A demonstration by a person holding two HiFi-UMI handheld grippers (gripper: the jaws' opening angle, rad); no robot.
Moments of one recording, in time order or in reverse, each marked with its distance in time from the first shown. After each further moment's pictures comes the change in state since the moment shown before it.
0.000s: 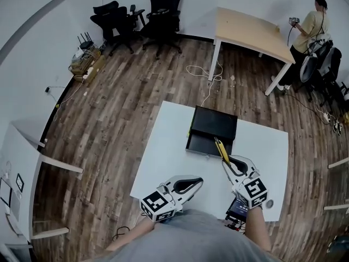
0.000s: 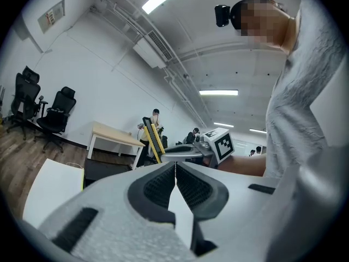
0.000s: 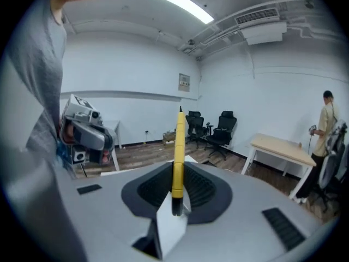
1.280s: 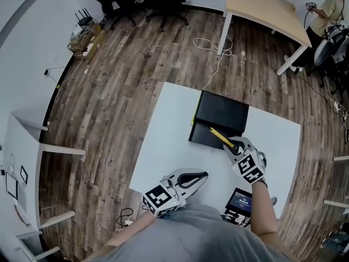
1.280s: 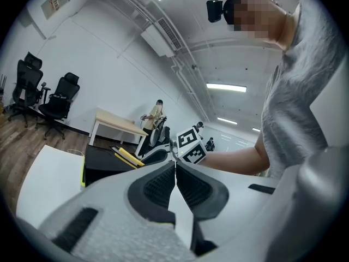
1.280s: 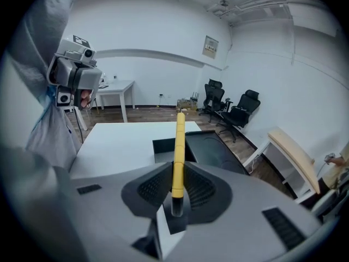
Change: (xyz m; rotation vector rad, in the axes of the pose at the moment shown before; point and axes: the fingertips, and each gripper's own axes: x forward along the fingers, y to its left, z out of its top) left arm 0.025 0.040 -0.022 -0.081 0.093 0.005; right arm 0.099 -0.047 -0.089 -0.266 0.370 0.152
